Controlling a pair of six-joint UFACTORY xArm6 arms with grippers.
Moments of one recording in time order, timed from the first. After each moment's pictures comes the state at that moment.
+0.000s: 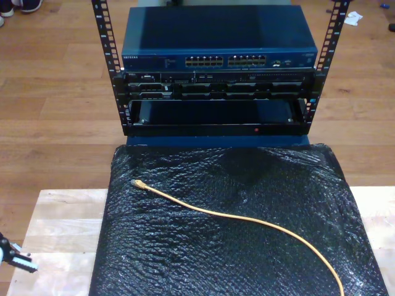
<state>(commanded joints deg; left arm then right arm) 49.2 -30.3 -30.4 -24.8 92.8 -217.4 -41.3 -26.7 -60.0 42.4 102.4 -106.8</state>
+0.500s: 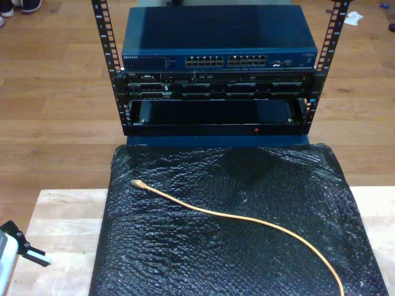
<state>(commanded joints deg) 45.4 -30.3 -30.4 -24.8 92.2 -222.3 -25.0 -26.6 -60.2 41.9 90.9 -95.7</state>
